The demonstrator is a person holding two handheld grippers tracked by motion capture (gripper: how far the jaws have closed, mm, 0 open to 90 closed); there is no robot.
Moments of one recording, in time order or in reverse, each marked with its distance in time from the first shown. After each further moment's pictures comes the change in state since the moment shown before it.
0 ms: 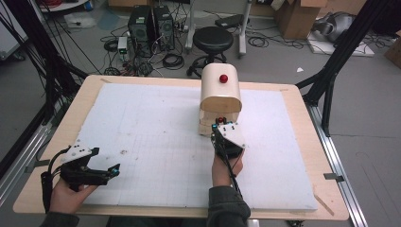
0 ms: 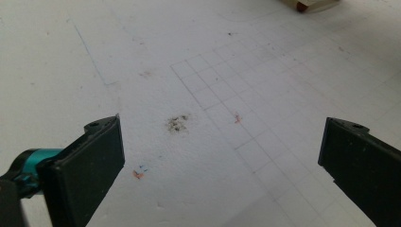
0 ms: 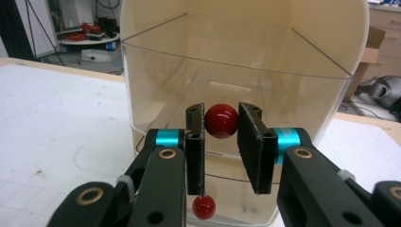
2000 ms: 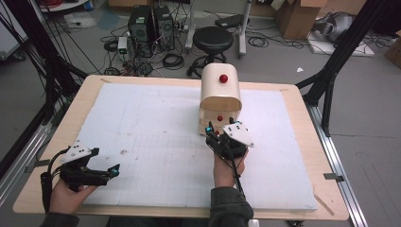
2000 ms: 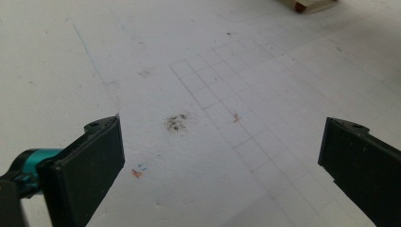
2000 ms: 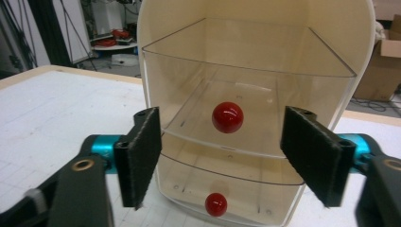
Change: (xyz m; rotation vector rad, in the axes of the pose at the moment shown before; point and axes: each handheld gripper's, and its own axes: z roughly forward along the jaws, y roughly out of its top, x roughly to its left) left arm 0.001 -0.001 -0.001 -0.002 -0.005 0.000; right arm -0.011 0.003 -0.003 -0.011 0.101 0.039
